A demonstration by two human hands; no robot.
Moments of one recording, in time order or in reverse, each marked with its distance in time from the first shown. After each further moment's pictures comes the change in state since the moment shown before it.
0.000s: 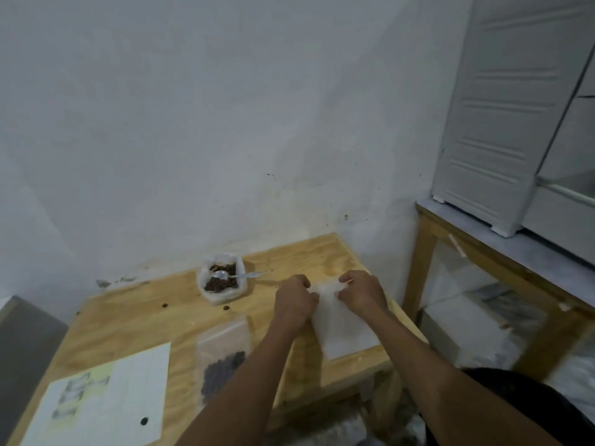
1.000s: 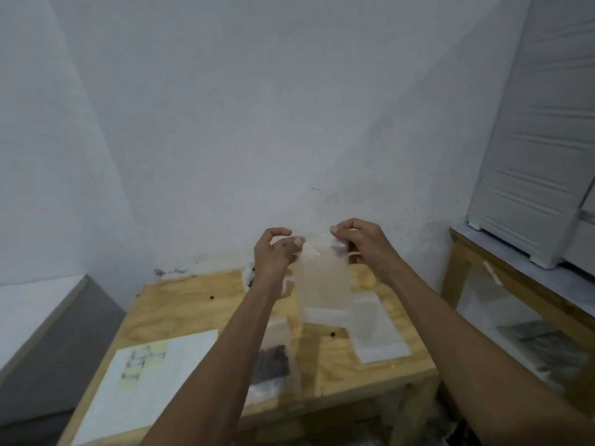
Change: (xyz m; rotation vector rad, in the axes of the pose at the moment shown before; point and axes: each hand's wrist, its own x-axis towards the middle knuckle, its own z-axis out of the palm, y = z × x) left_hand -0.026 -0.011 -0.143 -1.172 0.228 0.063; right_hand -0.058 -0.137 -0.070 0.790 -0.296 -0.313
